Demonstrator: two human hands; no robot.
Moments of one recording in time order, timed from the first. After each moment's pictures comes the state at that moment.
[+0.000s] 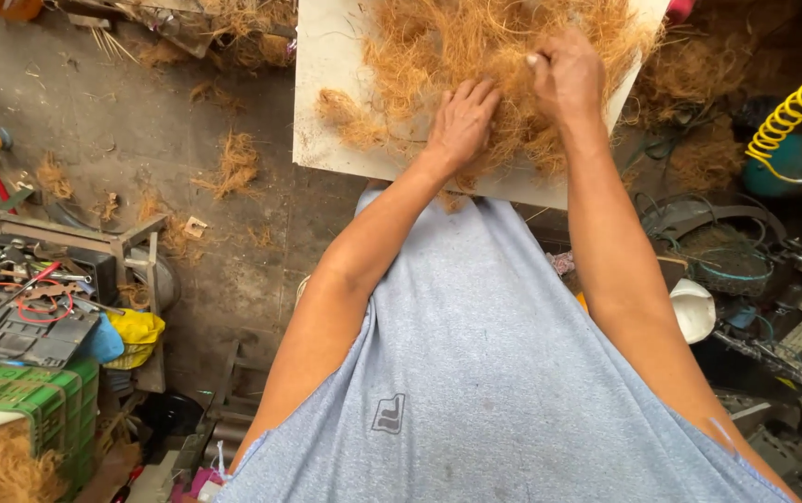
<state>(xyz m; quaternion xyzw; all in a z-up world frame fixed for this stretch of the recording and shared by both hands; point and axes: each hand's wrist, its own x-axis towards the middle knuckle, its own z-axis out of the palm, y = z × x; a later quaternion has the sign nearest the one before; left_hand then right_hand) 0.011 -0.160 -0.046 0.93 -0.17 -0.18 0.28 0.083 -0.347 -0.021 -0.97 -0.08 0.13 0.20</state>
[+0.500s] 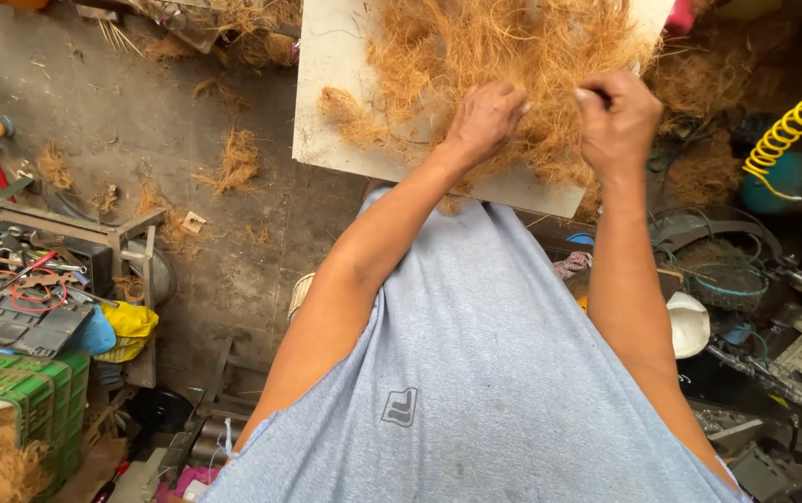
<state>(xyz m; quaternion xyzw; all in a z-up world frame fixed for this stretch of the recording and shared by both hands) 0.027 -0.194 -0.047 0.90 -0.14 -0.11 0.39 0.042 -0.375 0.082 -0.93 -0.07 0.03 0.37</state>
